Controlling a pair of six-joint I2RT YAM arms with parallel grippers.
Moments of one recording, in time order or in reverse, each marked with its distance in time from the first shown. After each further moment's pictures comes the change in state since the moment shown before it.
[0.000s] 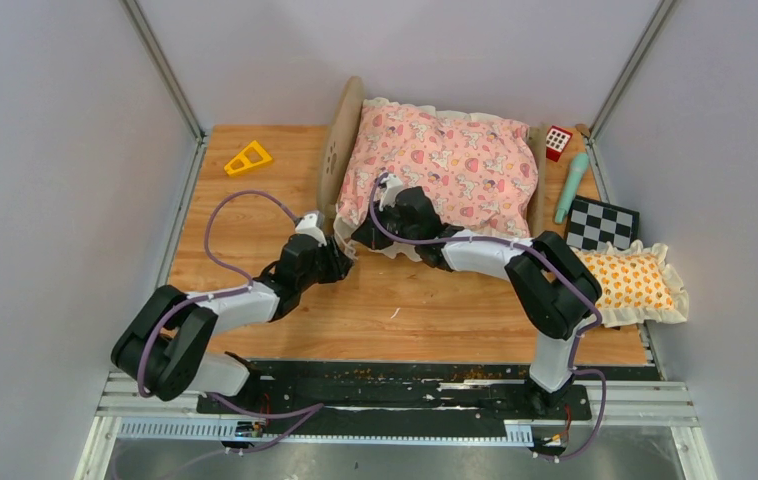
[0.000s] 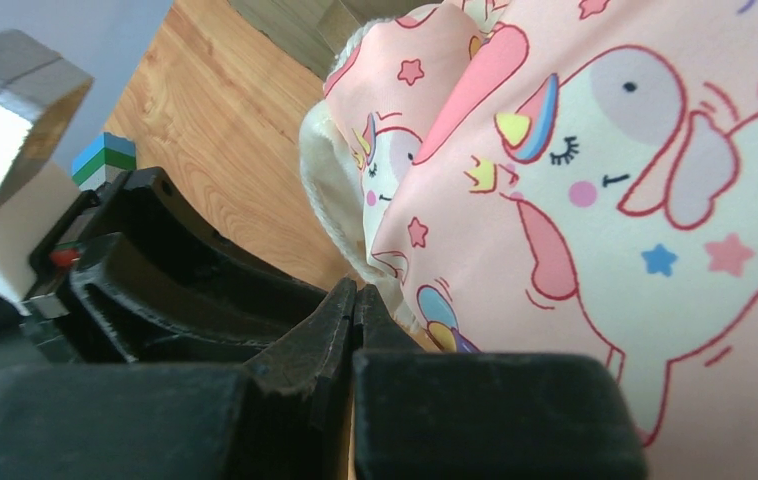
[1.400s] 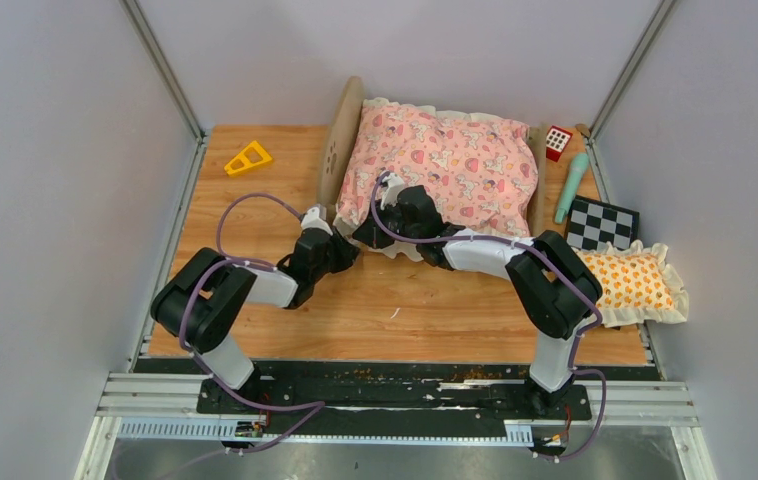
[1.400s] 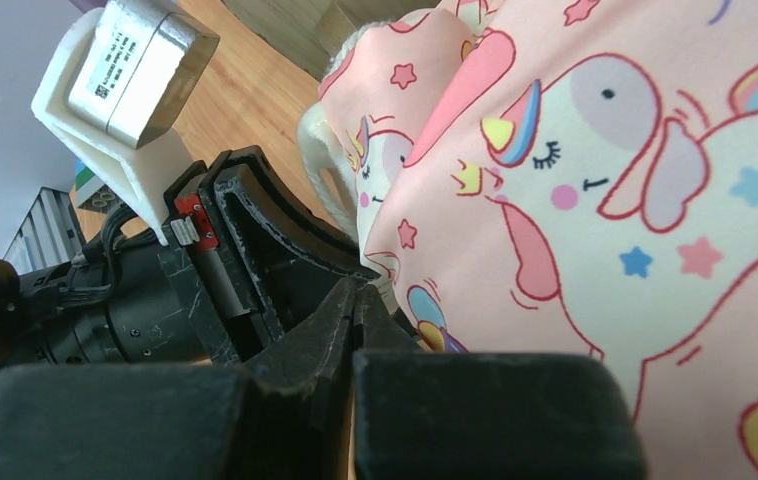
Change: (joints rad) left arm 0.000 0.292 0.077 0.252 -0.061 -0.175; right arm -0.011 0.000 0.002 0.000 -0.017 0.000
